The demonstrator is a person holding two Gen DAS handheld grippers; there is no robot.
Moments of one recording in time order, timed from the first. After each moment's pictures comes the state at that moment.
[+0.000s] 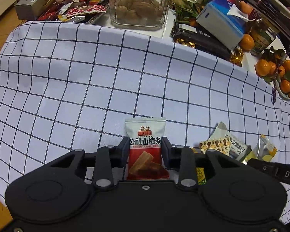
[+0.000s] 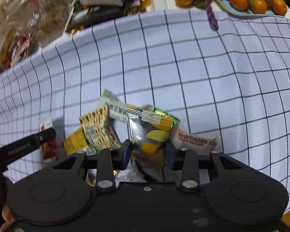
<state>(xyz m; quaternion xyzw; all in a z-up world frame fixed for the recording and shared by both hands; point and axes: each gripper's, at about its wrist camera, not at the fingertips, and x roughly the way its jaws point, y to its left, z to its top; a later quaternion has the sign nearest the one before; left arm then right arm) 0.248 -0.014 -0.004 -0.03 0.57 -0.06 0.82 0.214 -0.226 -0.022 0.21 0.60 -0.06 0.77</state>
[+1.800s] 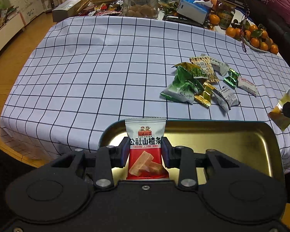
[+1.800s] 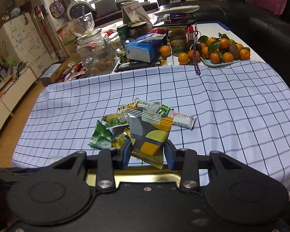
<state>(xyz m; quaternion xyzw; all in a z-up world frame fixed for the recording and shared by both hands) 0.041 0.026 0.019 0.03 0.50 -0.07 0.87 -0.016 -0.187 0.043 0.16 0.38 -0.02 0.91</state>
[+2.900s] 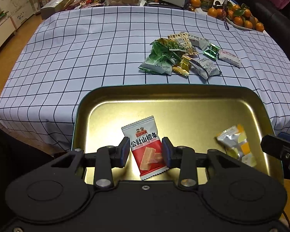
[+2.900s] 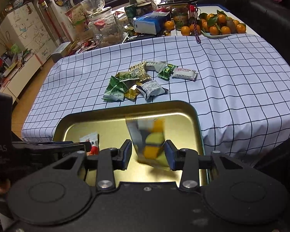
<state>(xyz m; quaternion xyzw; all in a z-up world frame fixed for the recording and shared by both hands) 0.001 0.005 0.008 0.06 0.51 -0.10 0.85 -0.094 -0.158 0.028 0.15 0.42 0.00 0.89</state>
